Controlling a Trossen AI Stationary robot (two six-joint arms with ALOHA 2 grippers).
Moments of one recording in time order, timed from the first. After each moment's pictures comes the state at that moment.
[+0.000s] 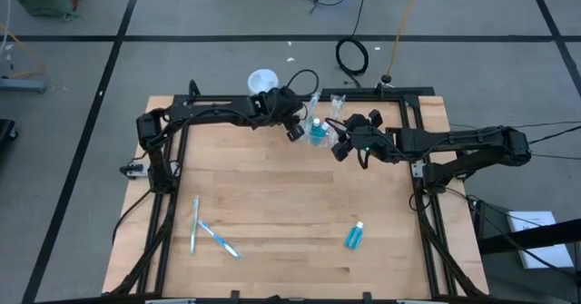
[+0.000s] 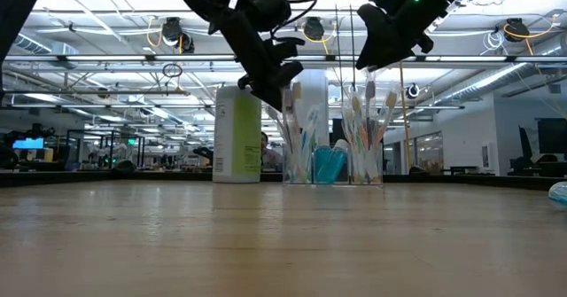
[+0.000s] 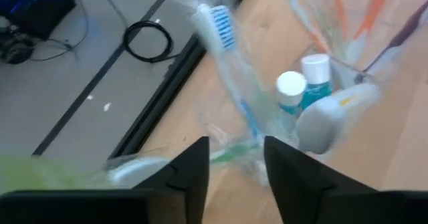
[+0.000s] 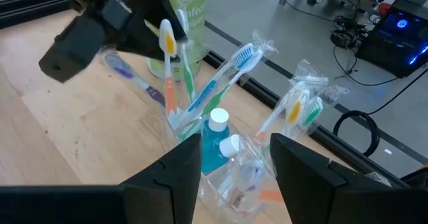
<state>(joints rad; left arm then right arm) 0.36 1.85 1.45 -0.36 -0.25 0.02 -0.07 1.19 0.91 -0.40 0.67 0.38</state>
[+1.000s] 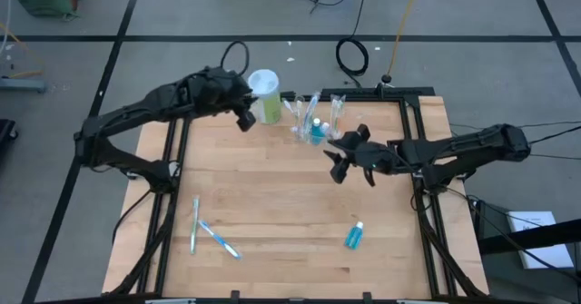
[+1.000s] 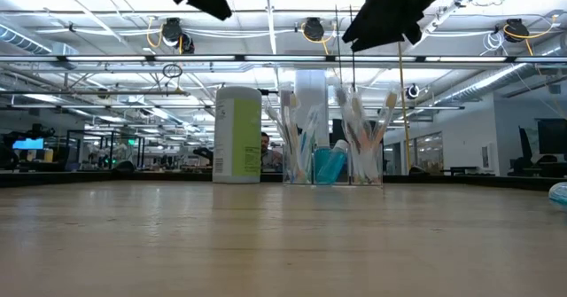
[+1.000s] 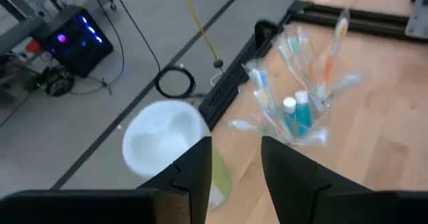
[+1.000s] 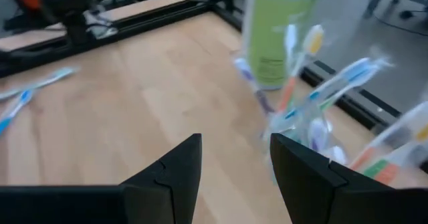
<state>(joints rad) 0.33 1.30 1.45 -0.74 -0.32 0.02 0.09 1.19 0.91 -0.28 0.55 0.38</state>
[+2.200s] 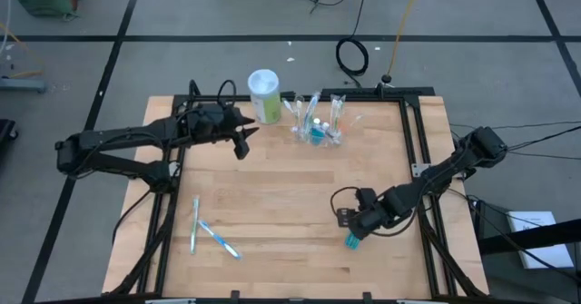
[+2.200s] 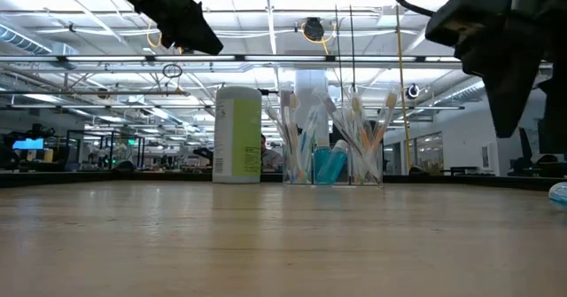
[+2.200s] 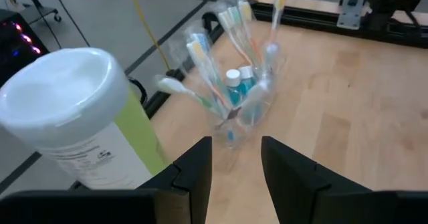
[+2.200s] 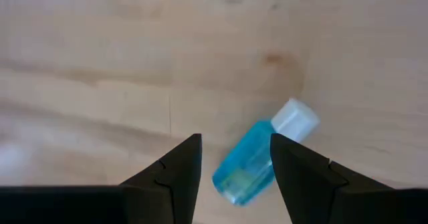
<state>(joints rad) 0.27 1.06 0.87 -0.28 -0.18 -0.02 0.53 1.49 0.91 -0.68 0.07 2.04</state>
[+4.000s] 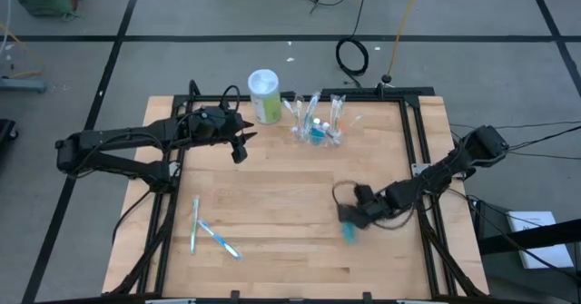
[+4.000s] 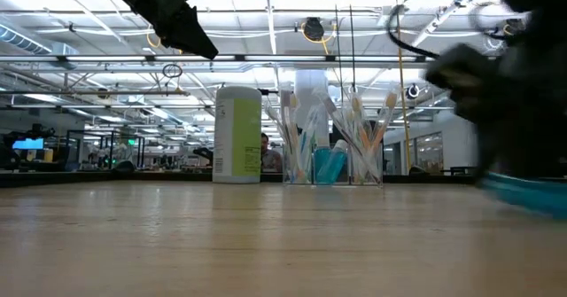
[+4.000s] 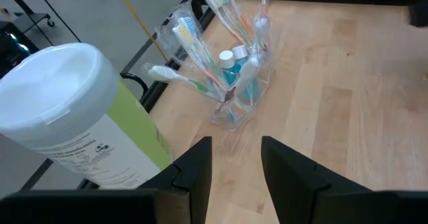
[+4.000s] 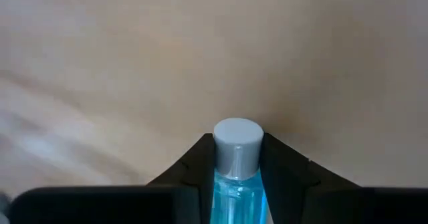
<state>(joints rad) 0.25 1.06 0.87 -0.34 -0.18 0.07 0.47 1.46 0.64 -0.31 0.16 1.91</state>
